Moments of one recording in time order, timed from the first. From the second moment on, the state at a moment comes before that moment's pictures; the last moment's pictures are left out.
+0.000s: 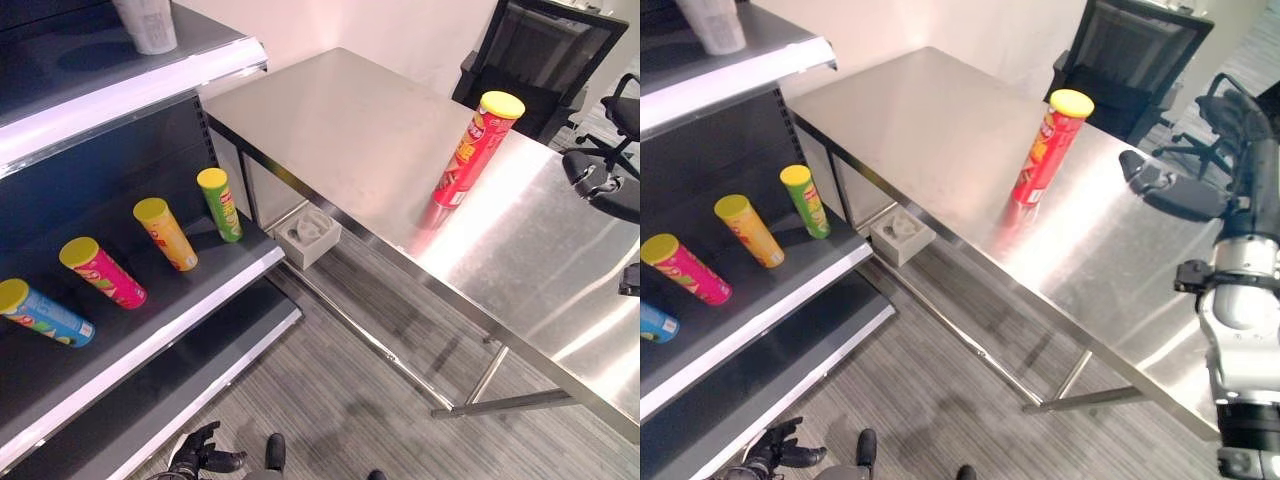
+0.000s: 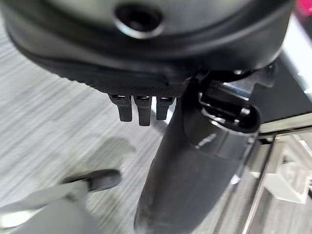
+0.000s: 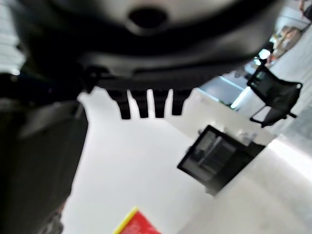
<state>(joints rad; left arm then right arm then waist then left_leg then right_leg) 0.12 0.34 -0.09 0.88 -0.16 -0.04 0.05 -0.23 -0.93 -0.22 0.17 0.30 -0.12 -0.24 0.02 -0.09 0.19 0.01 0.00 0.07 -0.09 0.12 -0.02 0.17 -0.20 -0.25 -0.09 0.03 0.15</state>
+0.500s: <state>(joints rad) 0.18 0.33 -0.10 0.90 -0.15 -0.04 0.05 -0.30 -0.93 -0.12 0.31 0.28 -0.07 -0.23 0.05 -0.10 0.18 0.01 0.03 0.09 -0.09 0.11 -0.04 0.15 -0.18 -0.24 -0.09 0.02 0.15</state>
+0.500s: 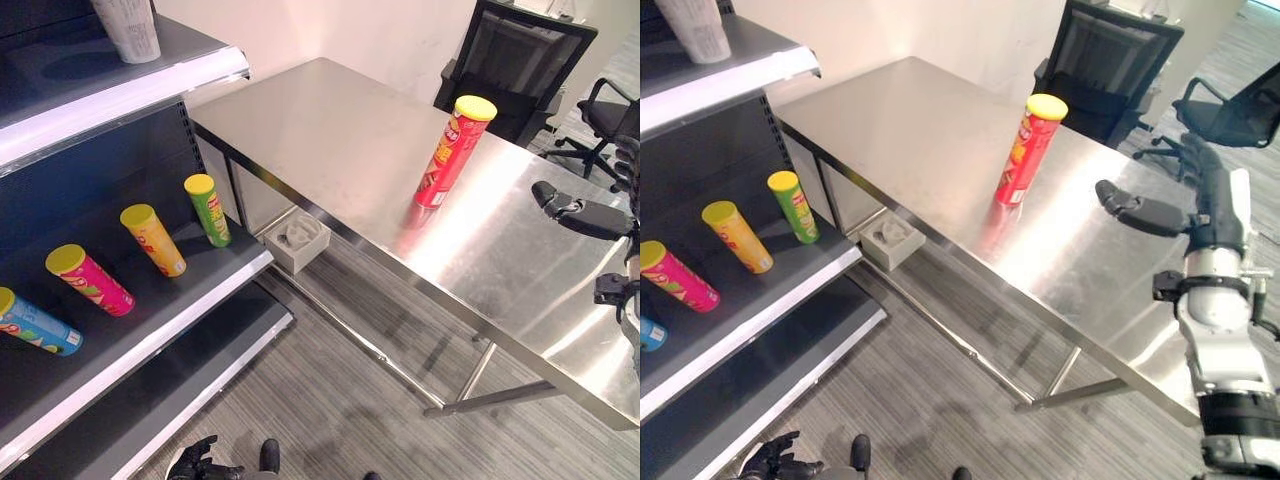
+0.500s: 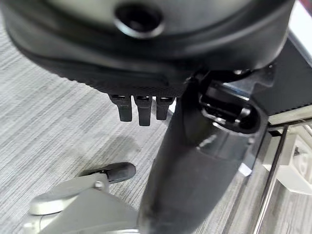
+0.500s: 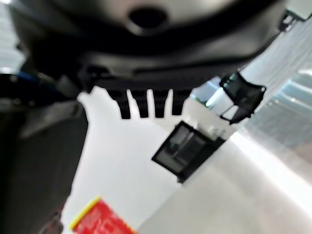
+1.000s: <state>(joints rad) 0.17 0.34 -0.11 0.90 -0.16 -0.04 0.05 -0.59 -0.93 0.01 0.44 0.28 -0.05 -0.27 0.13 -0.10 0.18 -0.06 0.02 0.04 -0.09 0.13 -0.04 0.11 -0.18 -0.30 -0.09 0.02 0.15</state>
